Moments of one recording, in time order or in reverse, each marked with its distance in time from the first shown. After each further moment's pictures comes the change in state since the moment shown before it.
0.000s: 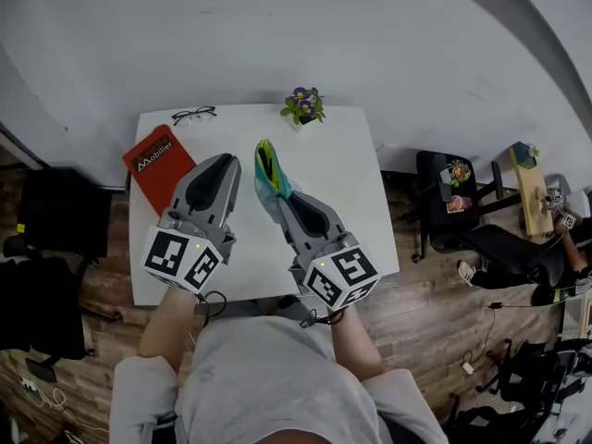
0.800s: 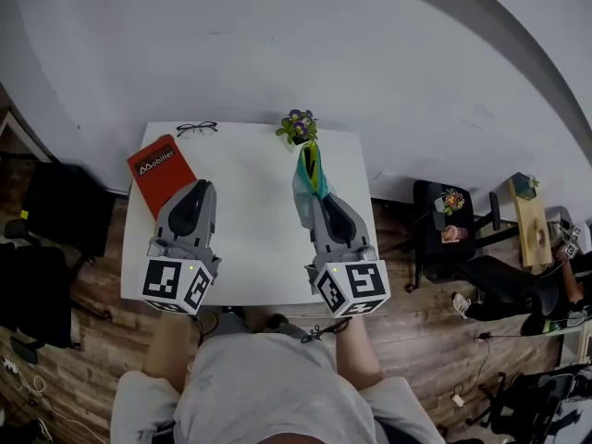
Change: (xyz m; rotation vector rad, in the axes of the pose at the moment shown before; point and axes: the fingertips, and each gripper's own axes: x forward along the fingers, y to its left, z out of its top) left arm -0.037 -0.023 0.009 0.137 0.024 0.260; right arm -0.063 -0.061 0.059 -0.171 -0.092 -0.189
